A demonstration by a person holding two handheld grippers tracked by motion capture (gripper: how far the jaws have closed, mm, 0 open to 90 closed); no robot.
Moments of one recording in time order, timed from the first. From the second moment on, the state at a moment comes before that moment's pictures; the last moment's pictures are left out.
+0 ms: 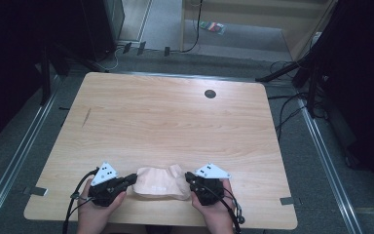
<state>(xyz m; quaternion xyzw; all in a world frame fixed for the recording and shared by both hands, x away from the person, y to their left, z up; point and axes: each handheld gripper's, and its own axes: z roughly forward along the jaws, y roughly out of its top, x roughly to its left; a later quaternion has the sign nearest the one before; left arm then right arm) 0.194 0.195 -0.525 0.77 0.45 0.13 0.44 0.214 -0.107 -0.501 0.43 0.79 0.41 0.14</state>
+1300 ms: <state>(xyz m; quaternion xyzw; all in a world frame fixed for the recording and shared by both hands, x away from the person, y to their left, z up) 0.194 0.187 -0.535 0.77 0.43 0.18 0.43 0.213 -0.109 -0.520 0.44 0.80 0.39 0.14</state>
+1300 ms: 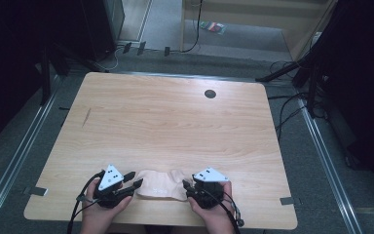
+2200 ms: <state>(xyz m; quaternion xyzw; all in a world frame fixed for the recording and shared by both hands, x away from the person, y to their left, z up) 0.201 0.183 -0.550 0.80 0.43 0.16 0.38 0.216 -0.100 -0.540 0.45 0.81 0.36 0.11</state>
